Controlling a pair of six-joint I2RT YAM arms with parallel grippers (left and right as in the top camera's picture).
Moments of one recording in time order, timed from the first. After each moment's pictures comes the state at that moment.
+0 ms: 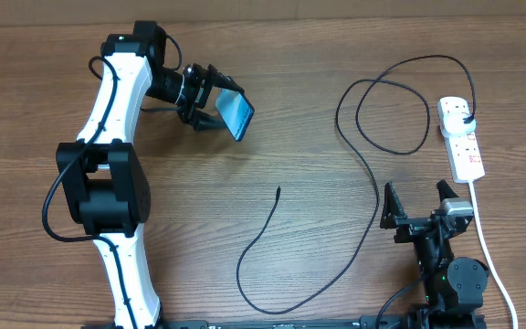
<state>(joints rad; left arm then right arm) -0.03 2.26 2.00 -1.31 1.02 -0.73 -0.02 0.01 0.03 -0.05 -0.10 0.10</state>
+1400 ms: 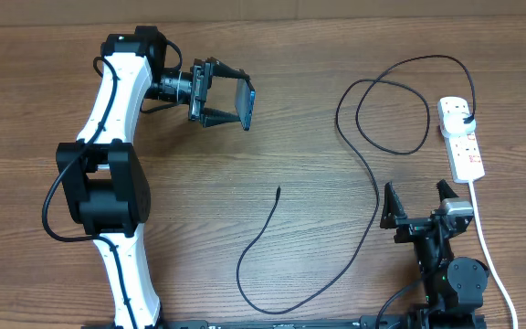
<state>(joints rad) -0.03 2.26 2.01 -1.41 1.33 -0.73 -0.02 0.01 0.03 -0.05 -0.10 0.10</state>
